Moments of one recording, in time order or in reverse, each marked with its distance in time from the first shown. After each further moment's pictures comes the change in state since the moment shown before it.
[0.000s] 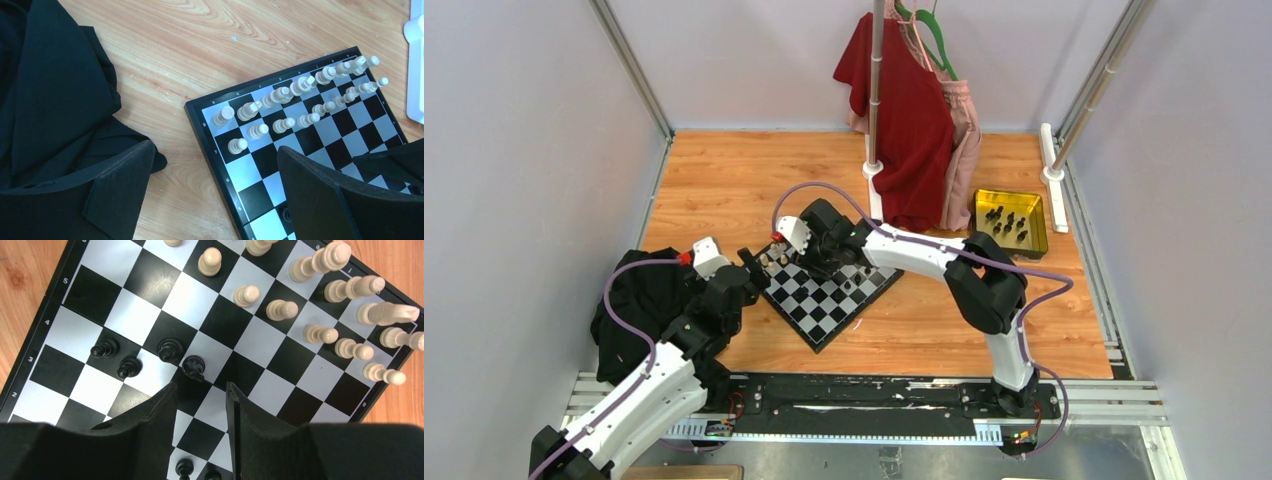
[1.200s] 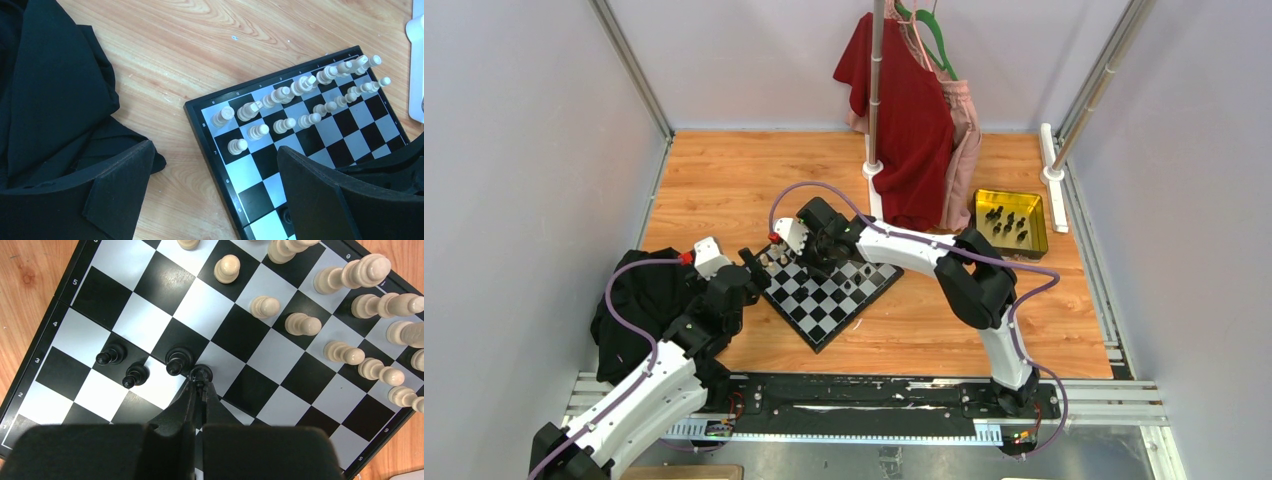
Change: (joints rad) left arm 0.000 0.015 -0.011 0.021 -0.001 0.000; right arm -0.011 0.071 0.076 -0.059 -0.082 -0.018
